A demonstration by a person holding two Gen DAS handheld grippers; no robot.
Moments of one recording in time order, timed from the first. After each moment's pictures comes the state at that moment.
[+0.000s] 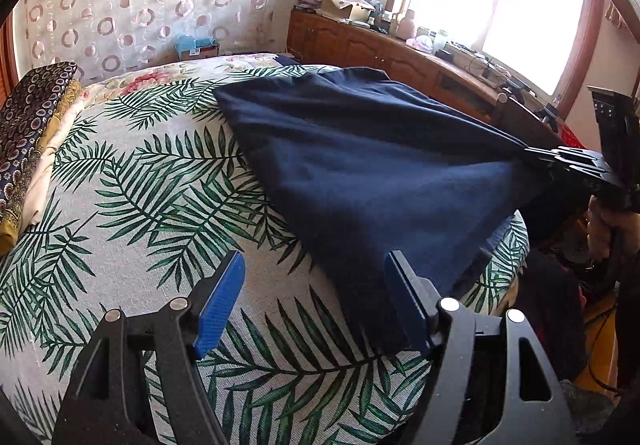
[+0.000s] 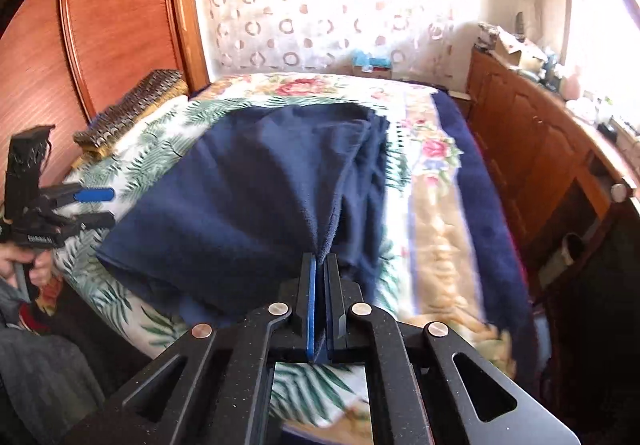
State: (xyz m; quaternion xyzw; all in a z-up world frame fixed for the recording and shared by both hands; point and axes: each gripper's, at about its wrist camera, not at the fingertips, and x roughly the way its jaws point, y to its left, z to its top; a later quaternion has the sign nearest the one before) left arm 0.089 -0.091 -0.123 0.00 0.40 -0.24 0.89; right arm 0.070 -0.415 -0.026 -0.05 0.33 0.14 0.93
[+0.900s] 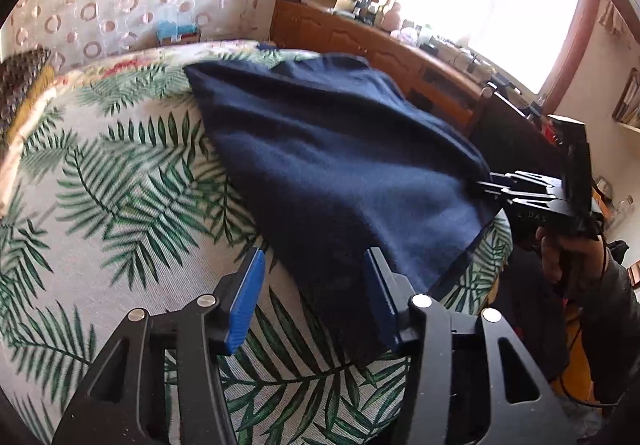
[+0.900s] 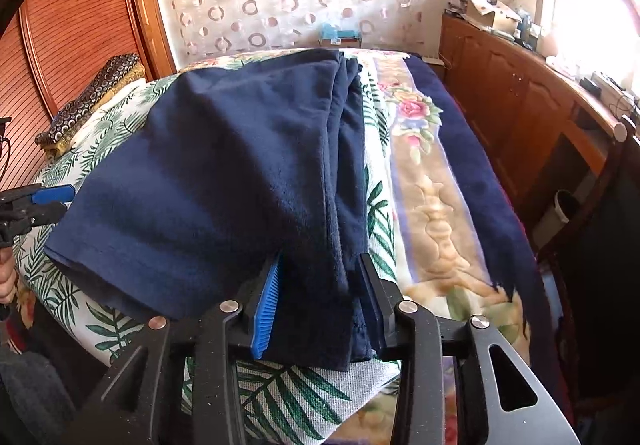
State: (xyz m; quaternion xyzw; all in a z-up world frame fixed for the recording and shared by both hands) left arm 0.098 -0.107 -0.135 -0.02 0.42 -0.27 0.87; right arm 0.096 -0.405 -0.070 -0.02 0.37 0.10 0.92
